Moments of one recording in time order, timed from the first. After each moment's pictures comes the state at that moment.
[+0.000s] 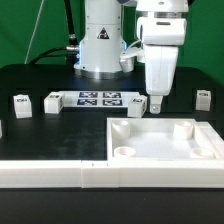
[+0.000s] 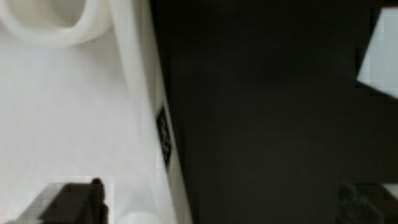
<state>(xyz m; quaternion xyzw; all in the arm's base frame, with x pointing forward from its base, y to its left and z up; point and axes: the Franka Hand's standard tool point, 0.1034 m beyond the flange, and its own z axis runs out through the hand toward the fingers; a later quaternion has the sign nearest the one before) 0.480 0.079 0.046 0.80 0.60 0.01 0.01</state>
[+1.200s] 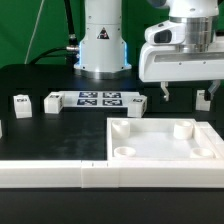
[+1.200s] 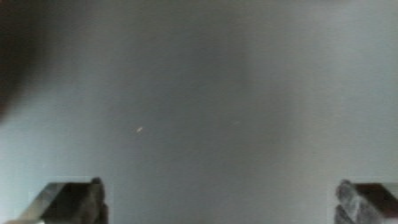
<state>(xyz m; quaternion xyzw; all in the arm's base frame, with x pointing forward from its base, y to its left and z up) 0.429 0.166 0.040 1.00 -0.07 -0.02 -0.03</state>
